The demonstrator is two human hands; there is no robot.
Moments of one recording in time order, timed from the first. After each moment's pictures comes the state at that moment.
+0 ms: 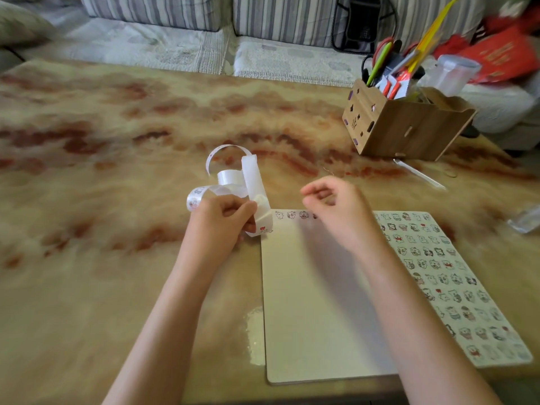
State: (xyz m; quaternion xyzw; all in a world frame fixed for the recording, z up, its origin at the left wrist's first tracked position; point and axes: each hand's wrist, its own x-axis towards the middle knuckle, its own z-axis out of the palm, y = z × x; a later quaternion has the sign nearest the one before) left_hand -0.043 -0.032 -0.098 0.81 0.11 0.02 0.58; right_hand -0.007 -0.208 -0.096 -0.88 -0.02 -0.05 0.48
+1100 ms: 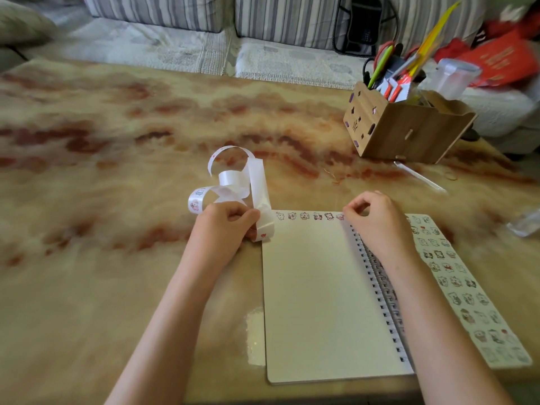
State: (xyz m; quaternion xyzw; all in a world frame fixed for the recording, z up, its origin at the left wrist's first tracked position) left_hand -0.042 -0.034 -0.103 0.83 0.12 -0.01 0.55; right_hand -0.001 -0.259 -0.113 -0.96 0.07 -0.12 0.25
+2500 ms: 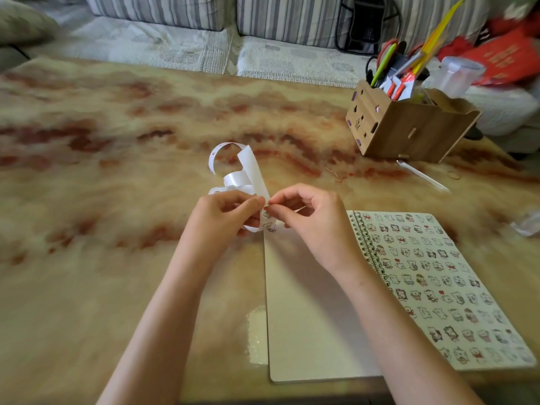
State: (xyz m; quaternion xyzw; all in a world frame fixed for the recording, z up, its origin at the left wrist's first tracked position) left_hand -0.043 -0.027 -0.095 0.76 0.08 0.01 0.65; right_hand -0.027 -0.176 -0.099 -0.81 -0.14 -0.06 0.56
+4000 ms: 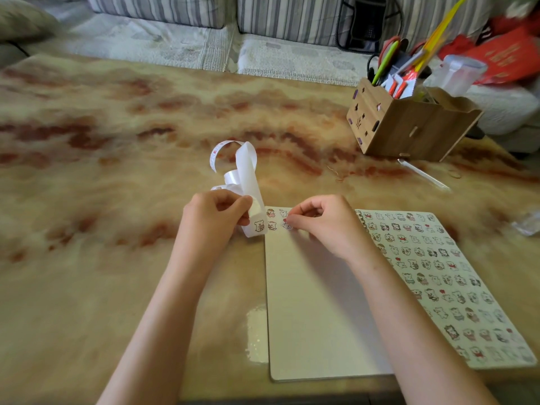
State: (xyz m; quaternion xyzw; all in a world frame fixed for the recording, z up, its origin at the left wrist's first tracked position) left_hand -0.042 -0.022 -0.099 0.81 0.13 0.04 0.57; right_hand -0.015 -0.197 -0.104 -0.87 -0.01 0.06 0.50
